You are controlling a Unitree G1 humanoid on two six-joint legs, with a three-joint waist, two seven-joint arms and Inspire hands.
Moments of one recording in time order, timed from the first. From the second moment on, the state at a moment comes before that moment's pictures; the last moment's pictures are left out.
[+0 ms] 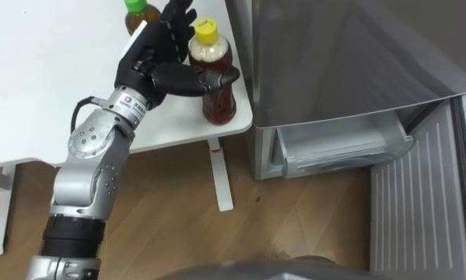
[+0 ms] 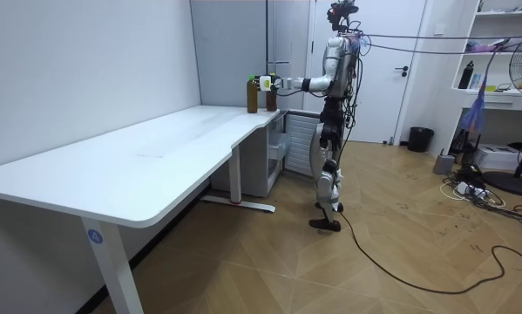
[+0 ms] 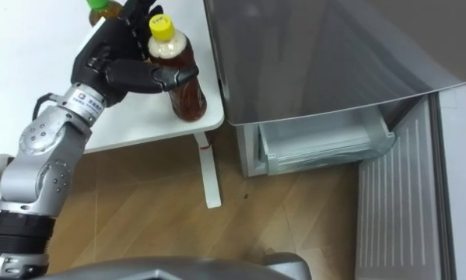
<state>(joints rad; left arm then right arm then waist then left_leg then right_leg) -0.05 0.26 -0.03 -0.01 -0.38 0.10 -0.29 0.14 -0.23 0.01 1.24 -0.40 0.15 0.16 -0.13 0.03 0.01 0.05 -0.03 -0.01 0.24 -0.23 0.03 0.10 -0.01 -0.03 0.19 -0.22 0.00</state>
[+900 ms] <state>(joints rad) -0.10 0.28 0.00 0.04 -0.38 0.11 -0.34 0.14 -0.23 -0.02 1.25 -0.40 0.16 0.16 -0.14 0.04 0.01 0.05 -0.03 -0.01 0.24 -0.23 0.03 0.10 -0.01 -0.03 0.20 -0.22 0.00</state>
